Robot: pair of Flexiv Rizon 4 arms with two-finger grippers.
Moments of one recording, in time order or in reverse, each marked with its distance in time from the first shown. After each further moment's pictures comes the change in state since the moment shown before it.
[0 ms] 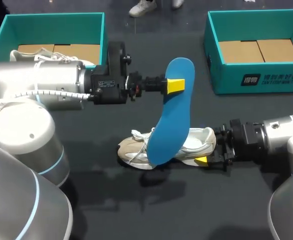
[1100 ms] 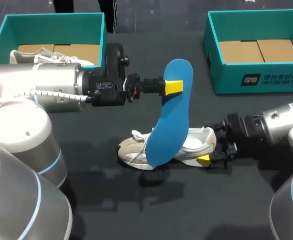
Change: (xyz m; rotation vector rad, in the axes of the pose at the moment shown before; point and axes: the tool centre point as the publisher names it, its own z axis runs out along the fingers) left arm 0.003 0.002 -0.003 0.007 0.010 -0.006; right arm 0.001 0.005 -0.011 0.133 0.058 0.032
